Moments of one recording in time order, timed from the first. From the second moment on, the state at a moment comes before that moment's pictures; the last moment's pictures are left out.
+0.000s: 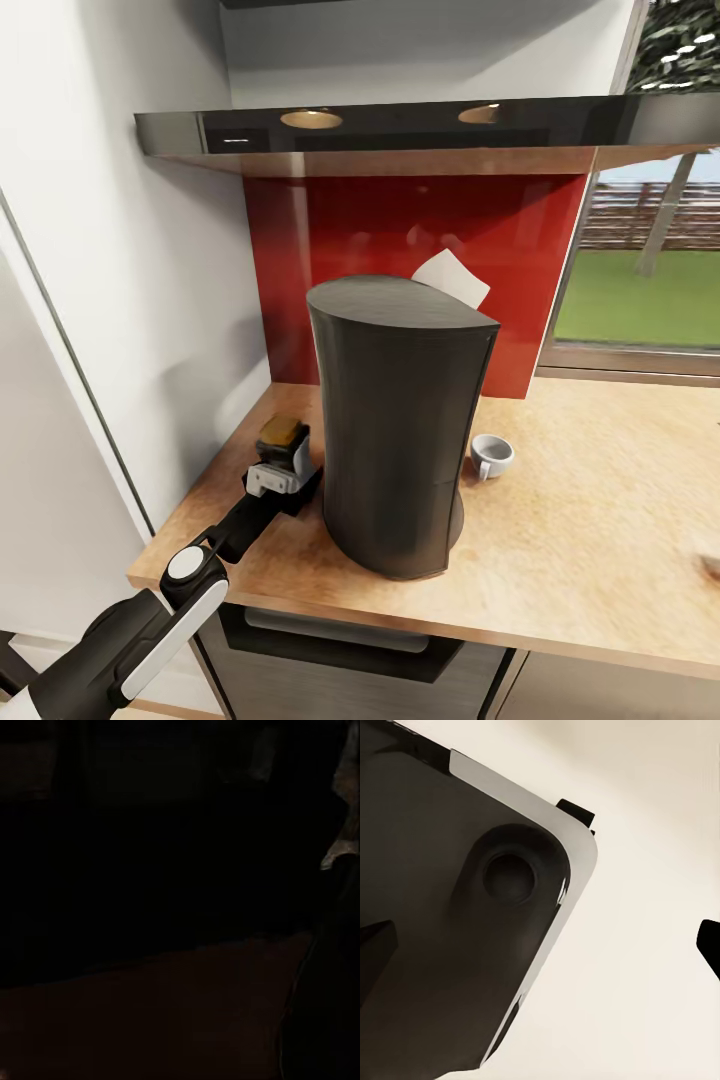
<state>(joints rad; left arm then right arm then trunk) -0.47 0.33 -0.64 -1.44 0.51 -0.01 0.12 -0.09 -0.18 -0.37 -0.05 0.75 -0.19 0.37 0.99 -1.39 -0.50</state>
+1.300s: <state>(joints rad) -0.47 0.33 -0.64 -1.44 0.51 -0.01 0.12 -0.09 -0.18 -0.37 -0.05 0.75 -0.19 0.37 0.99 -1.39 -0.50</state>
